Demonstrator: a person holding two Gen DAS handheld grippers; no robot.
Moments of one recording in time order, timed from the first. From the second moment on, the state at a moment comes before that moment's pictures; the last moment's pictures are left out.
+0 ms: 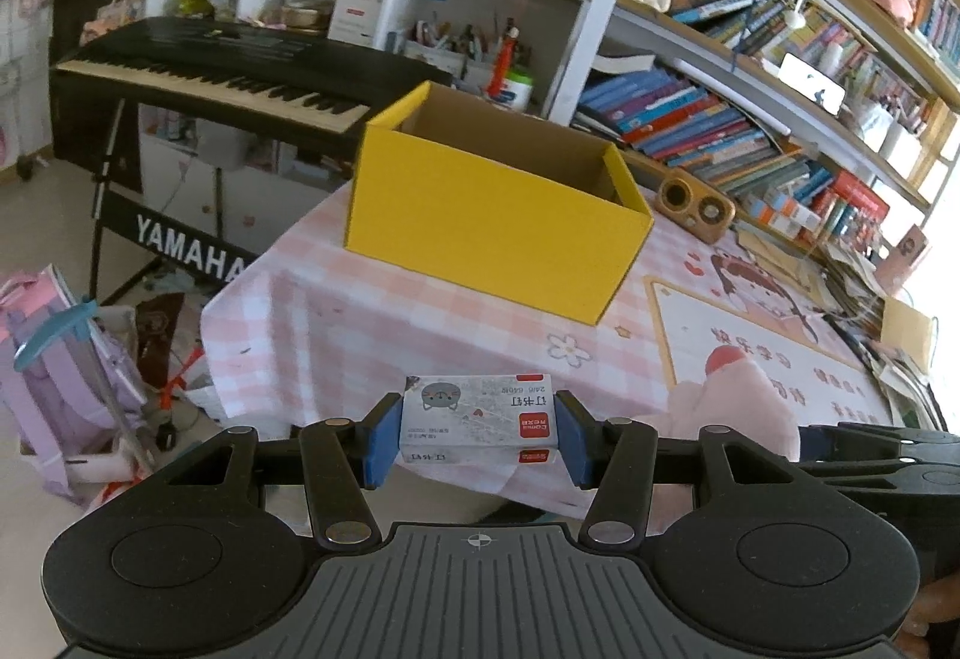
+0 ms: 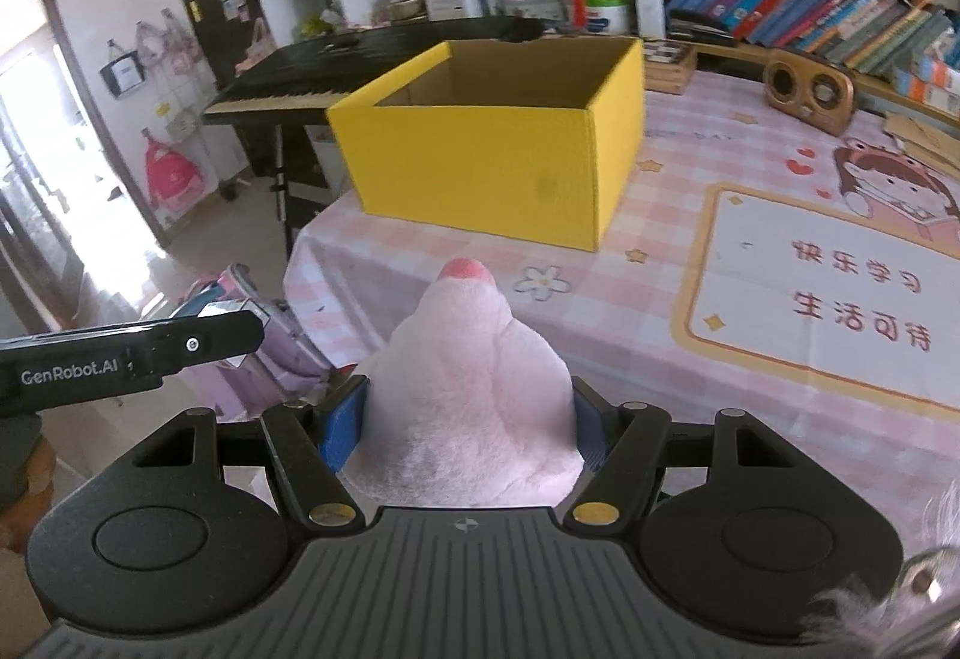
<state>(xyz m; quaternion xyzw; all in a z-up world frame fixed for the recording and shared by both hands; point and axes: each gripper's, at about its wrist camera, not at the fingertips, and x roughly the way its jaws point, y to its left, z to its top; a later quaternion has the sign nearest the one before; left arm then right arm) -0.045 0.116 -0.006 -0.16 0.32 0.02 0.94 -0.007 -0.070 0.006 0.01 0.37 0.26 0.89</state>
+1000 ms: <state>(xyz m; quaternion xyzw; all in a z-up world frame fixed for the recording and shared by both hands) 0.088 0.132 0.052 -0.13 0.22 0.04 0.97 0.126 -0.058 0.079 0.02 0.26 0.30 0.92</state>
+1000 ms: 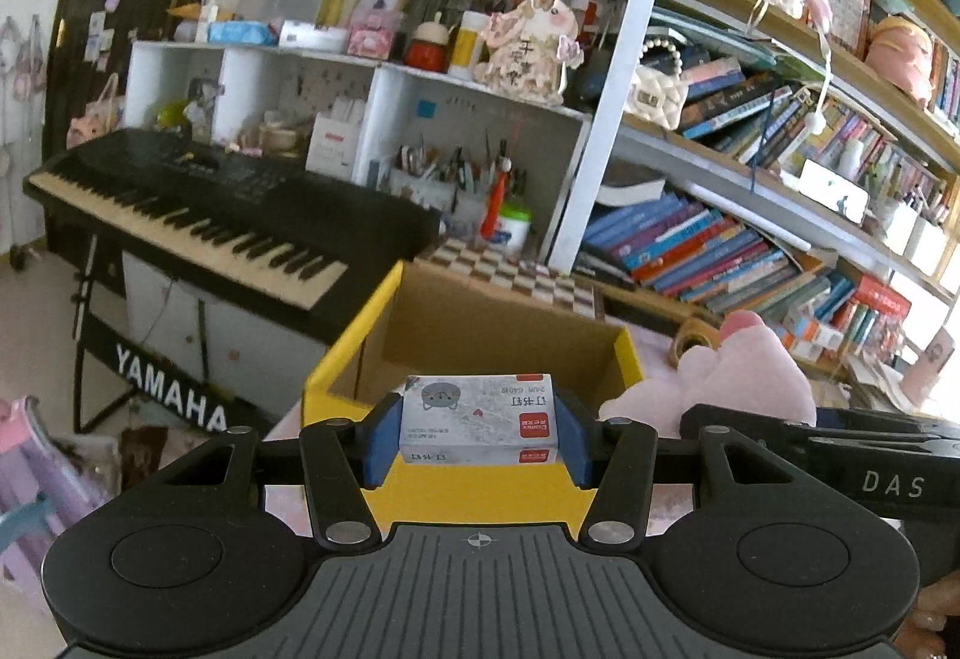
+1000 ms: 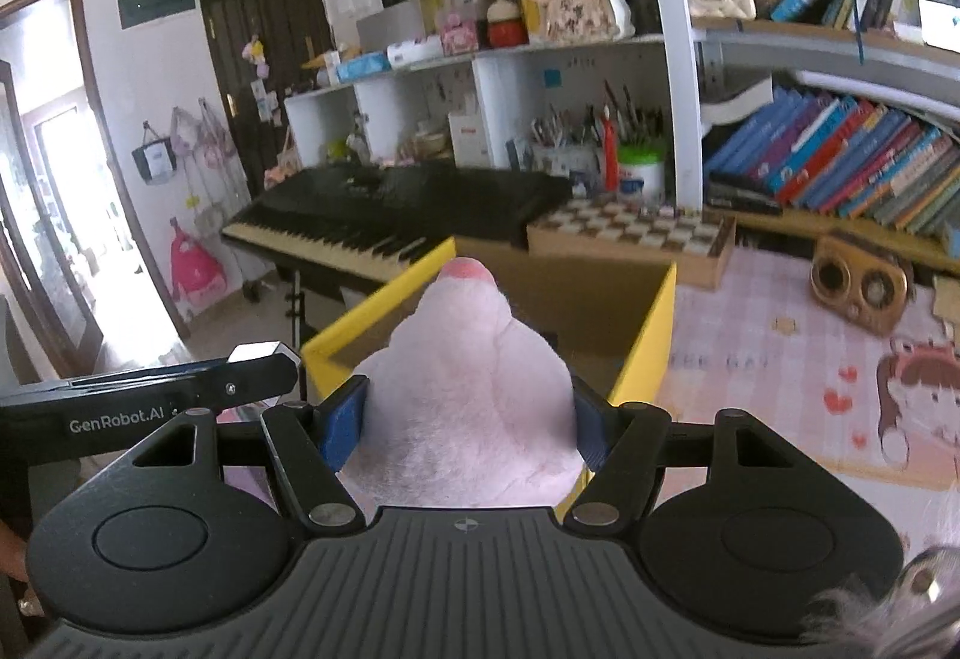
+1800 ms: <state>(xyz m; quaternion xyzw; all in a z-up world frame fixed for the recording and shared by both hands) 0.219 0.134 0.017 -0.10 0.30 0.08 0.95 0.266 -0.005 0.028 -0.12 0.29 0.35 0.88</state>
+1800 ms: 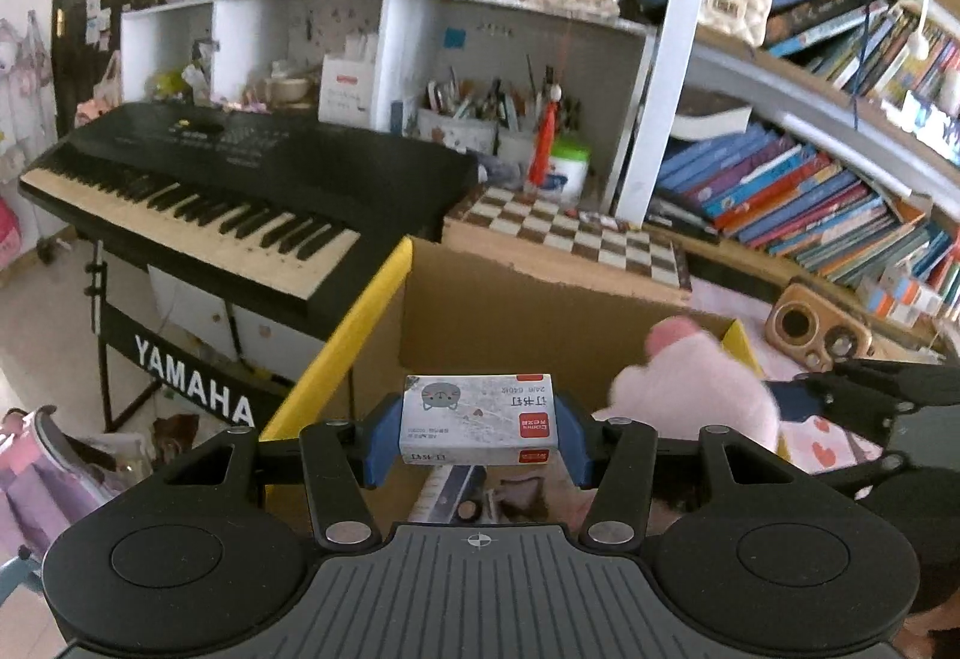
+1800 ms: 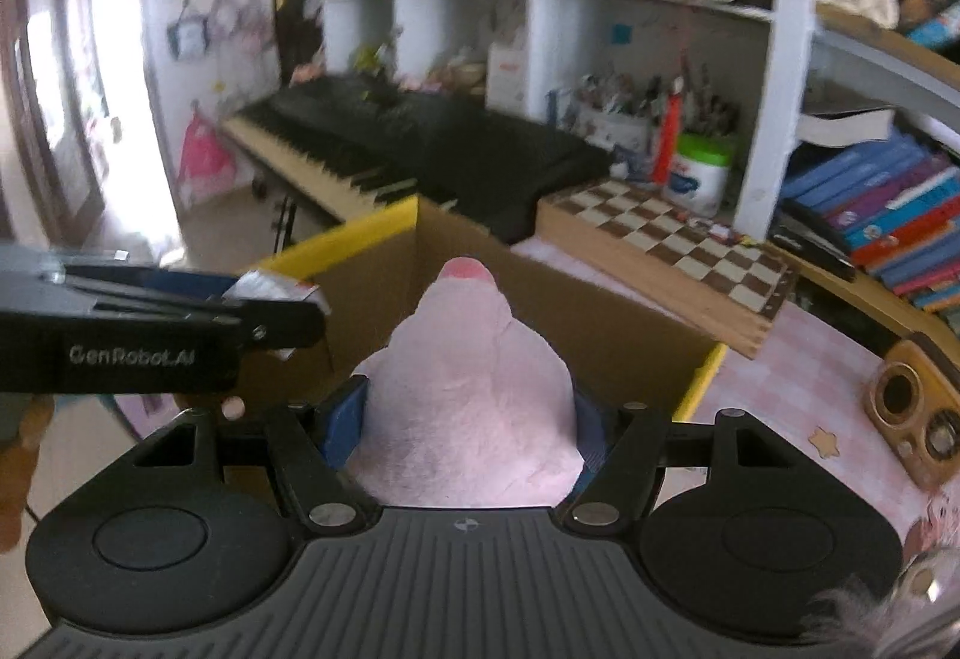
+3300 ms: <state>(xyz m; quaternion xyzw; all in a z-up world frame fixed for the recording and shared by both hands) 0.220 0.110 0.033 -0.05 0.29 0.05 0.95 0.269 -0.015 0.025 -0.10 0.31 0.32 0.89</state>
